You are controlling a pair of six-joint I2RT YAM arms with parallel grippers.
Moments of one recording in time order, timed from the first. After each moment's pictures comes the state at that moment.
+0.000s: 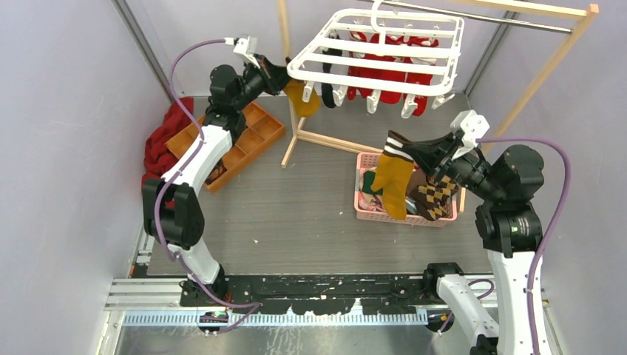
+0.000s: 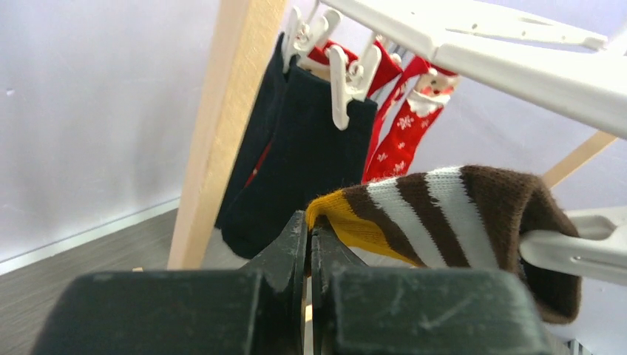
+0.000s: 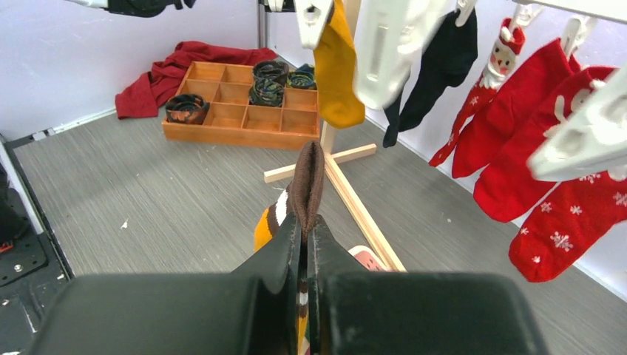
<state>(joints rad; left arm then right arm) -0.25 1.69 1.46 0.40 0.51 -0.47 0.03 0.71 1.17 -0.43 -0.78 -0.10</state>
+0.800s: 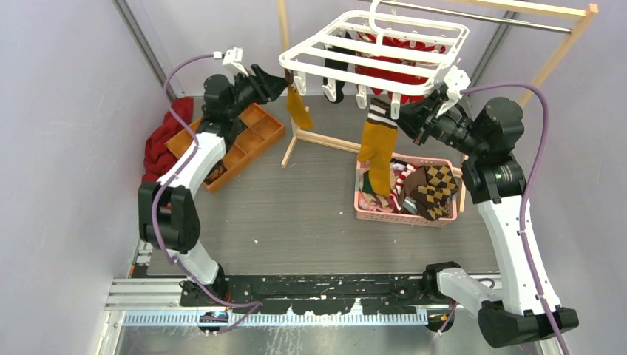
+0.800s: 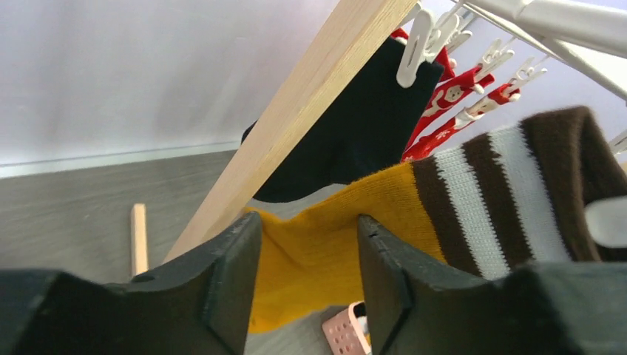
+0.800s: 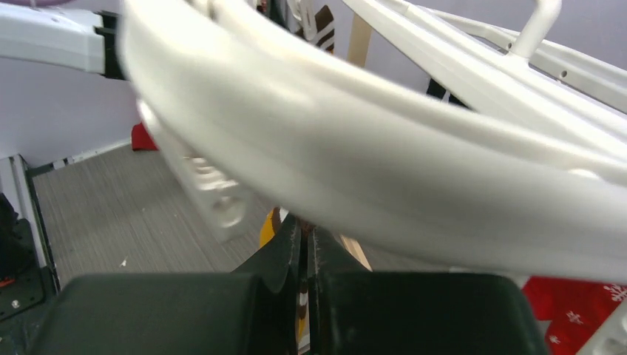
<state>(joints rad) -0.20 1.70 1.41 0.39 0.47 -0.62 0.13 1.00 1.31 -0.21 -0.79 -0.03</state>
